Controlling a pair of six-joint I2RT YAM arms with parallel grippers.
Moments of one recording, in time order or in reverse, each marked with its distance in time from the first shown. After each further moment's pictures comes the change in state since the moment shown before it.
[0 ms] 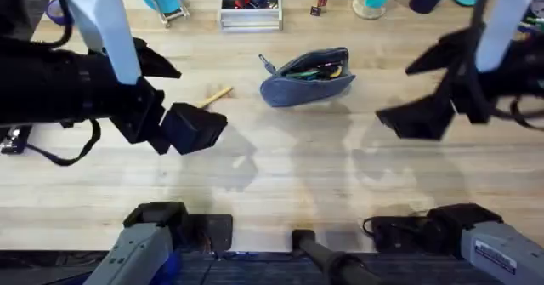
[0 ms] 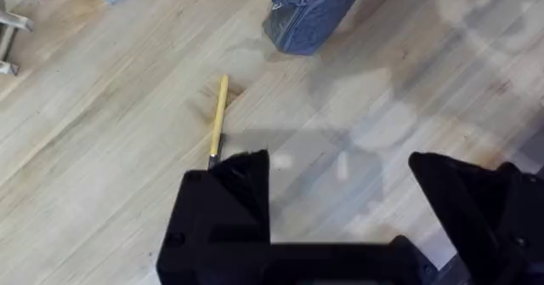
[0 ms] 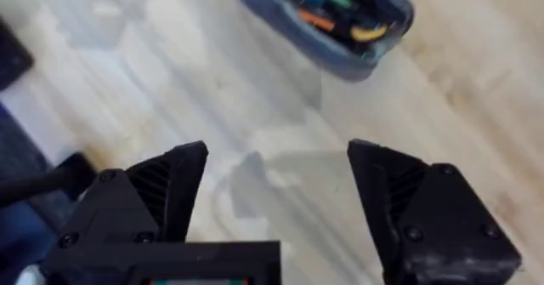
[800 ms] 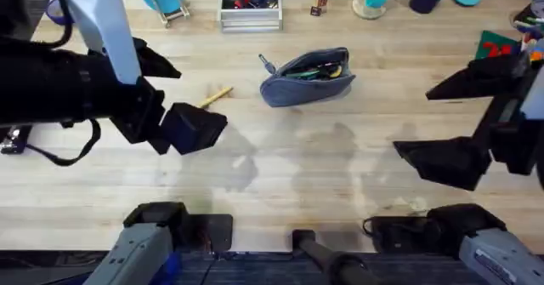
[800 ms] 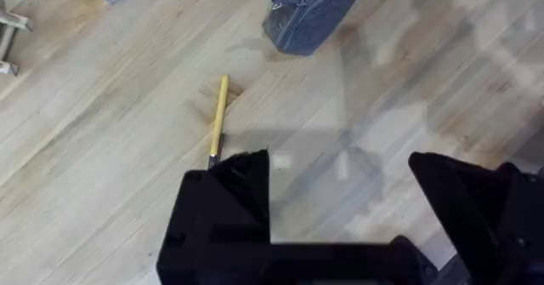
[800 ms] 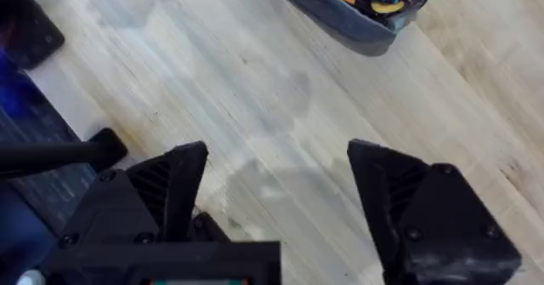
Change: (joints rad) left arm 0.000 0.000 0.000 0.000 0.000 0.000; right arm -0.008 -0.204 -0.009 -0.159 0.000 0.007
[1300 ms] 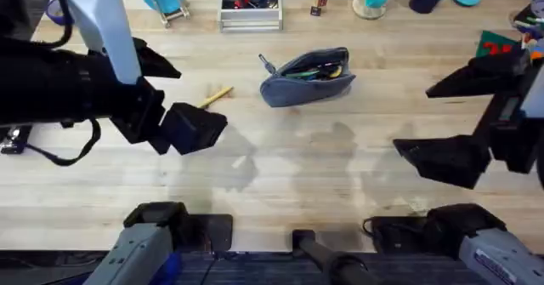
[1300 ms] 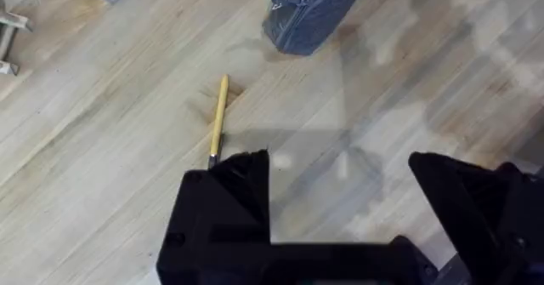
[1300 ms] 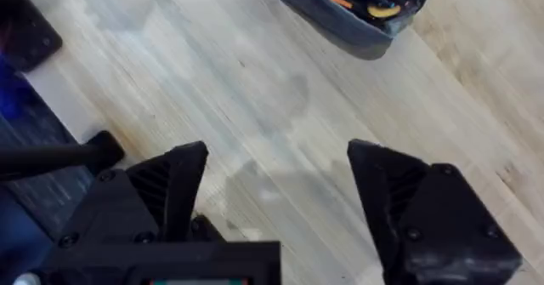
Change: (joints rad) left arm 0.000 0.000 0.000 0.000 0.000 0.000; right arm 0.000 0.000 0.000 0.011 -0.001 0.000
